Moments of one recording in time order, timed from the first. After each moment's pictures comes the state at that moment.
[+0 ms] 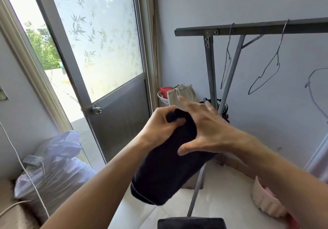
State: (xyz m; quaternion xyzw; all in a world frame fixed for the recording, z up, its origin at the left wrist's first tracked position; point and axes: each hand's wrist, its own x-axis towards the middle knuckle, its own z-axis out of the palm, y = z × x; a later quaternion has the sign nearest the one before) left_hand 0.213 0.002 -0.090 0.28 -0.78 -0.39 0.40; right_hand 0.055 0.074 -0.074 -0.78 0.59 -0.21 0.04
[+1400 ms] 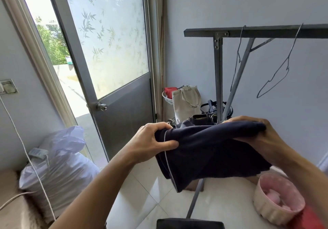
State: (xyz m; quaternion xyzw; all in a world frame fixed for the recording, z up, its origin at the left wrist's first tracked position) left_hand 0.270 0.006 -0.114 0.35 -0.83 -0.32 0.31; right_hand -0.015 0.106 -0.100 -0.63 0.55 -0.49 0.25
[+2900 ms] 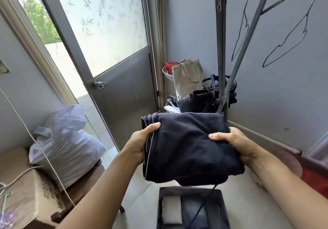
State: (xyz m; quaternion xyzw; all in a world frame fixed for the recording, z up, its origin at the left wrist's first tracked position) left_hand 0.246 0.014 -0.187 0.48 -0.31 -0.72 0.40; right_hand -0.005 0.078 -0.194 -0.35 0.58 -0.49 0.56
